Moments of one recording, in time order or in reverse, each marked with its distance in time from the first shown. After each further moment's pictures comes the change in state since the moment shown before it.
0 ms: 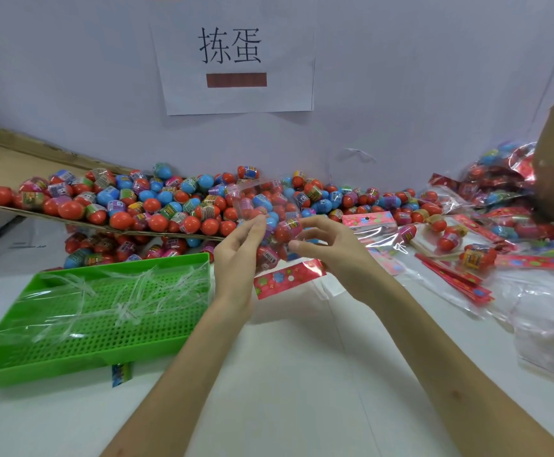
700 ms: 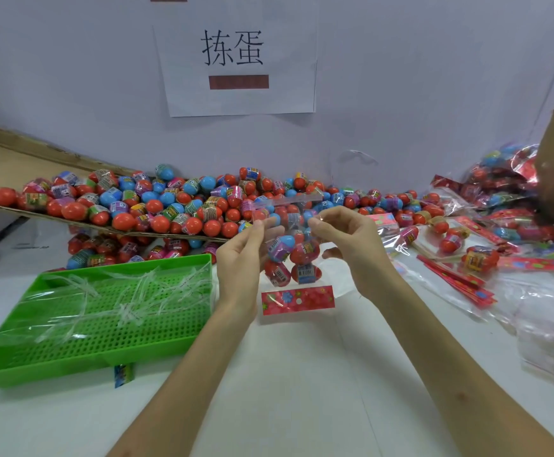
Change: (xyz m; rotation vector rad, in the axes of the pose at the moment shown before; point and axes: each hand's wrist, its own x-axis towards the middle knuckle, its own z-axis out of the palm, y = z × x) left_hand -0.006 0.002 0.003 0.115 -0.012 0.052; right_hand 0.003 -0.001 -0.010 0.076 0.234 -0.109
